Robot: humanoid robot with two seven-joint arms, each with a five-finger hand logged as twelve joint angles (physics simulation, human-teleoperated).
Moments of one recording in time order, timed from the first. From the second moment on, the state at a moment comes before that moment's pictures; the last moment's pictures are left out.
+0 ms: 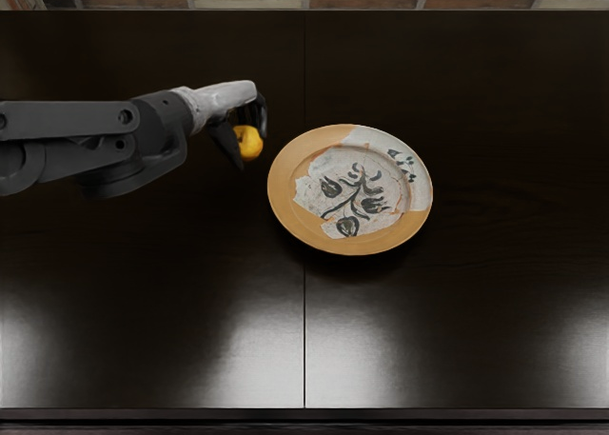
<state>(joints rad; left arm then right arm) -1.57 0.42 0.30 -1.39 0.78 0.21 0.37 -0.07 0.00 -0.06 0.12 0.05 0.06 -0.10</state>
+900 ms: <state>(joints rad) -1.59 0.18 0.28 -1.32 0.75 0.20 0.39 -0.07 0.00 -0.06 0.12 0.05 0.06 -0.10</state>
